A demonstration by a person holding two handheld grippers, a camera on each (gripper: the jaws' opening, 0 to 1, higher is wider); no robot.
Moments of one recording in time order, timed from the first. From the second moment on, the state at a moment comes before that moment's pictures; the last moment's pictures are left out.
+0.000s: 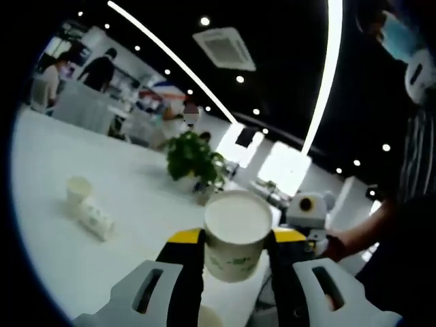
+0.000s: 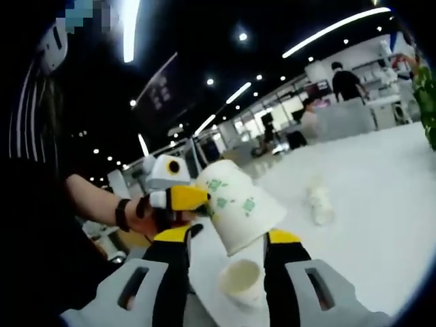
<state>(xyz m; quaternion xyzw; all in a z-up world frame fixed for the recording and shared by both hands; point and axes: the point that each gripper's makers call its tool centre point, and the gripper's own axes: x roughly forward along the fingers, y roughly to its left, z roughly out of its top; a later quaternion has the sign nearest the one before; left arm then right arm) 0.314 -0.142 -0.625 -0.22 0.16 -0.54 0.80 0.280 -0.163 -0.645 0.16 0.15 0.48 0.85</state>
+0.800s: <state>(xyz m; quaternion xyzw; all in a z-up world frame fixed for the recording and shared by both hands) 0.303 -0.143 -0.626 -0.25 0.17 -0.56 0.77 0.273 -0.167 -0.636 0.21 0.15 0.50 0.83</state>
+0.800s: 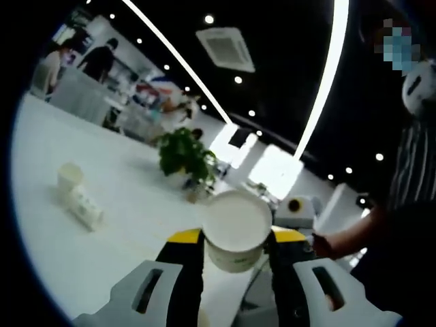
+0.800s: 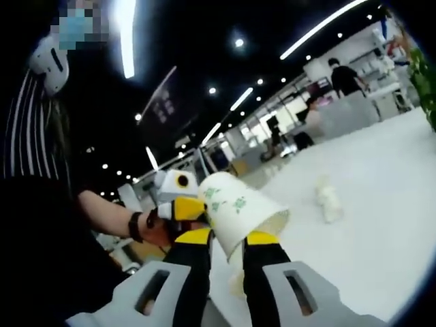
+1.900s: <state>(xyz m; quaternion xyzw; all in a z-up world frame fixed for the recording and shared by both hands) 0.301 -0.141 -0.621 -0.25 0.15 -0.56 0.78 0.263 -0.161 -0.628 0.23 0.15 0.53 0.80</state>
